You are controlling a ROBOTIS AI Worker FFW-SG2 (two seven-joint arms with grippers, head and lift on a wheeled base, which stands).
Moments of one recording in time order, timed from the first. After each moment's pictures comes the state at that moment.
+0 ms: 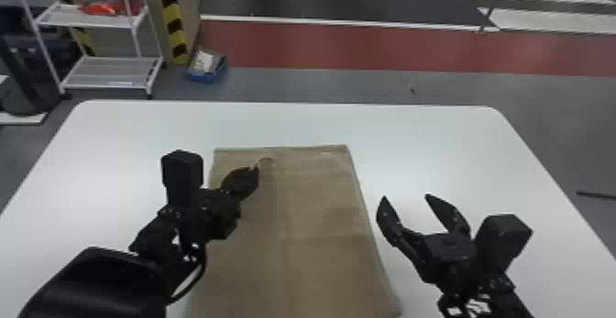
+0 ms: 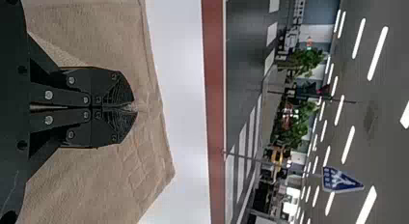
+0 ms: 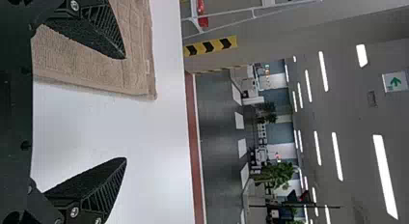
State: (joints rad) left arm 0.08 0.10 -0.23 -1.80 0.16 0.46 -0.19; right arm 0.45 -0.02 -0.08 -1.99 -0.15 0.16 0.19
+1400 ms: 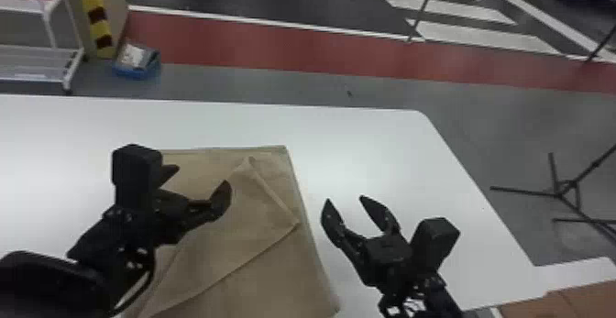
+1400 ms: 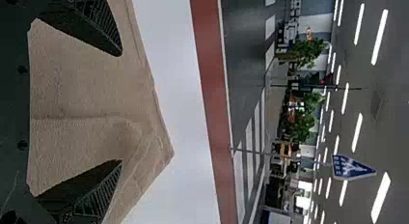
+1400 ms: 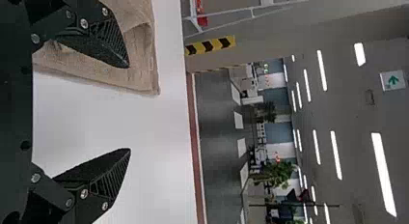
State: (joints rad) left arm 0.07 0.12 -0.30 -1.85 0.11 0.50 -0.11; right arm 0.47 -0.02 -0.09 -1.98 -0.13 0.14 0.25
